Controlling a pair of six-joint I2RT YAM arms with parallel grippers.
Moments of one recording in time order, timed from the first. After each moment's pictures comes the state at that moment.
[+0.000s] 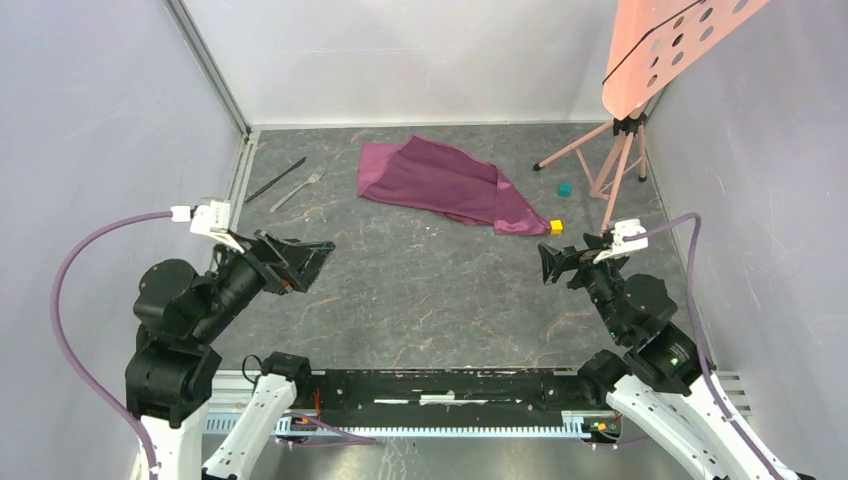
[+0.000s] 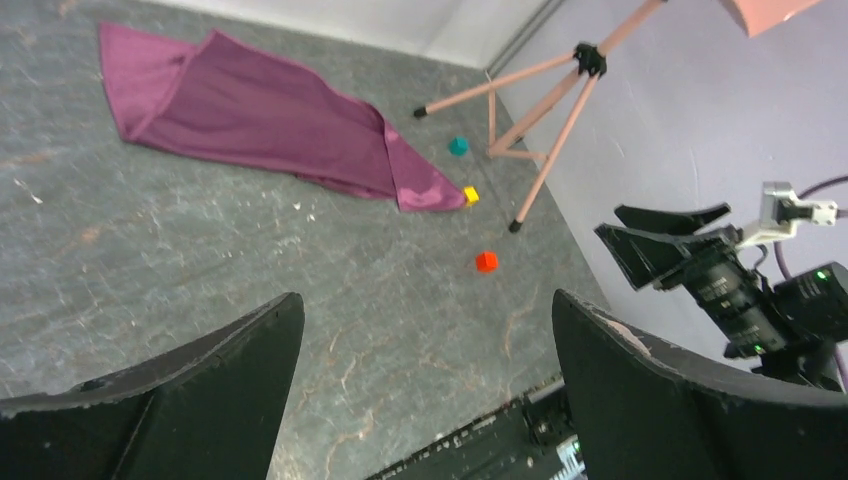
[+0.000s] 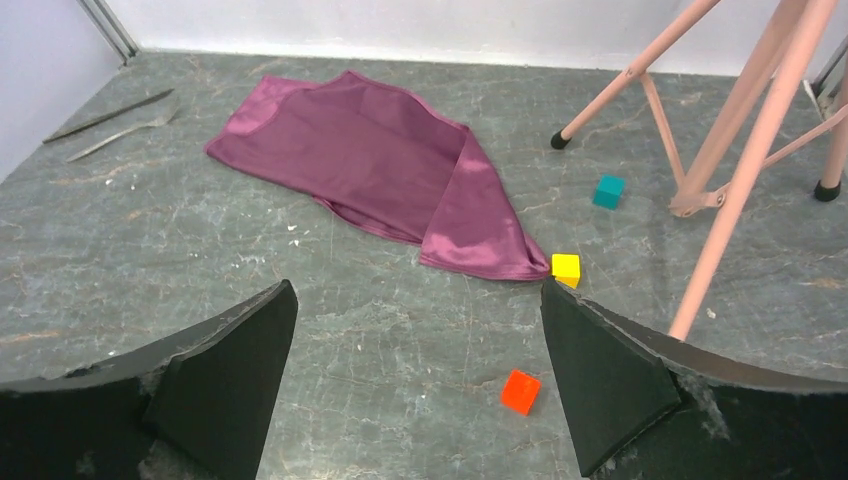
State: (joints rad) left arm -0.19 0.52 1.25 -0.83 0.31 -0.52; right arm 0.64 0.35 0.64 -0.35 0.37 0.14
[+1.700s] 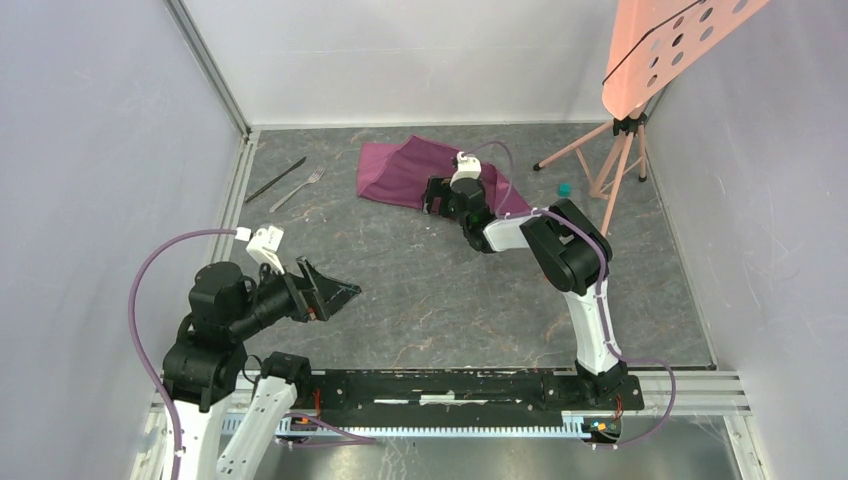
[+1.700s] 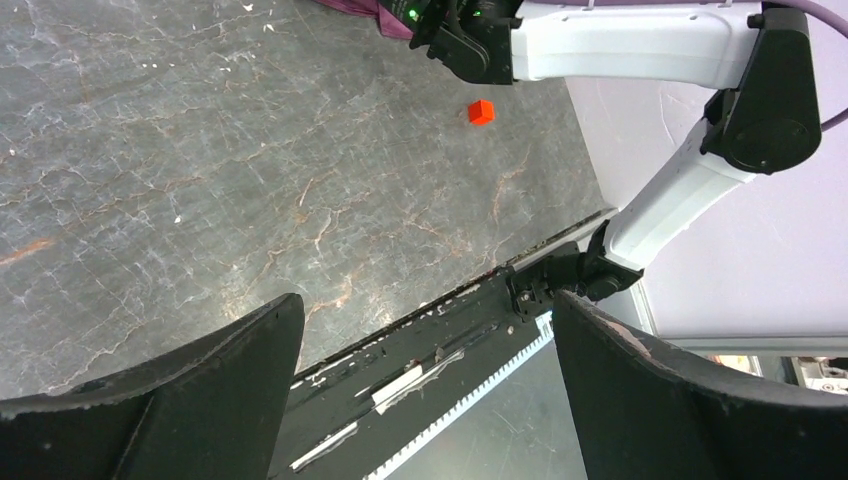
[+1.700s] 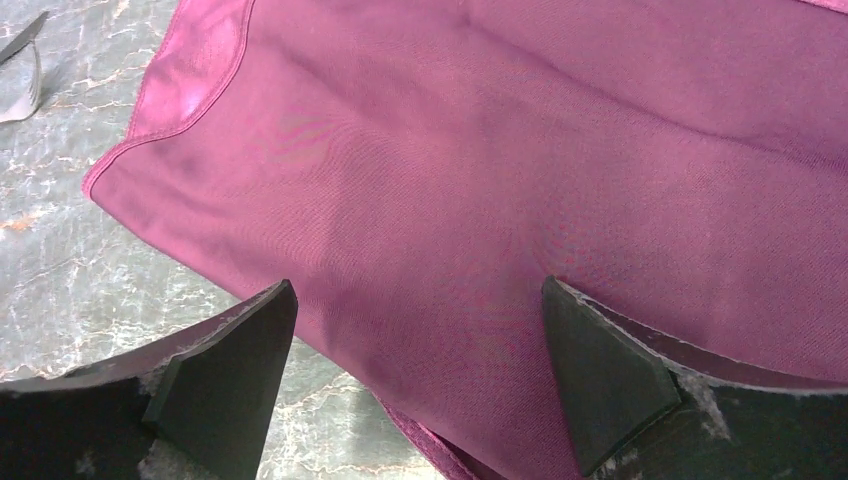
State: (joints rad) left arm -0.19 0.44 0.97 -0.94 0.52 -0.54; right arm 0.60 2.17 1.19 0.64 0.24 0.42
